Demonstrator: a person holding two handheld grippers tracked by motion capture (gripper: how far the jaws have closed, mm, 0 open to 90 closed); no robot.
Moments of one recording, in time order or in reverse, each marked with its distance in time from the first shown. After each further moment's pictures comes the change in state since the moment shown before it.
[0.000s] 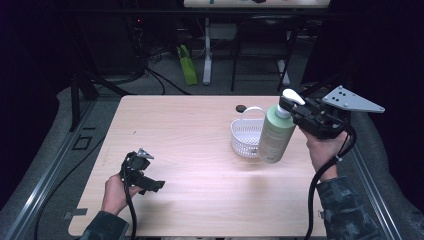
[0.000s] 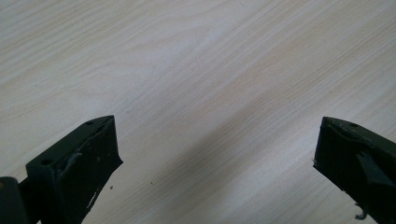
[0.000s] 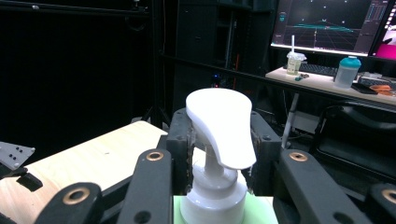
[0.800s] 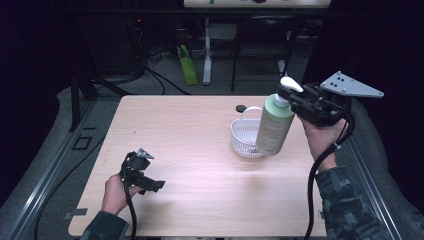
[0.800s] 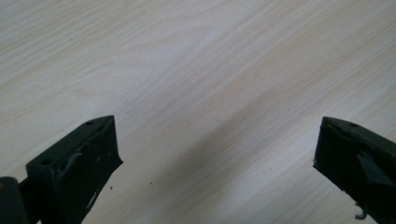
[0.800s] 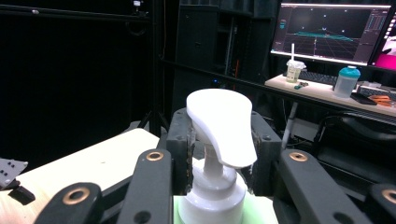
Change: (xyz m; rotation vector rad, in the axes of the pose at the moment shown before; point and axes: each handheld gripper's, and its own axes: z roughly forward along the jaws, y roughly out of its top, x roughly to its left) left arm 0.000 0.000 0.000 0.000 -0.003 -0.001; right arm -0.005 0.022 0.014 -0.011 0.003 -0.019
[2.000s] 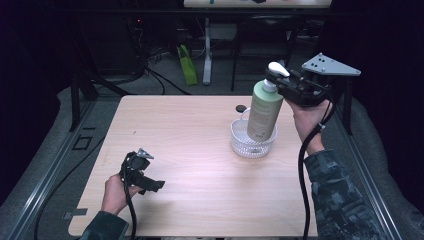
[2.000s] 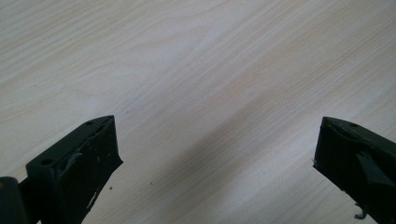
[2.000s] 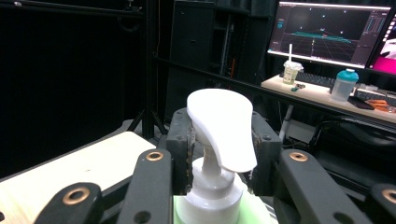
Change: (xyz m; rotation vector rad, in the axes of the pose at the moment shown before) left arm 0.000 0.000 0.000 0.000 -0.003 0.001; right arm -0.008 0.013 0.046 0.019 -0.017 -0.021
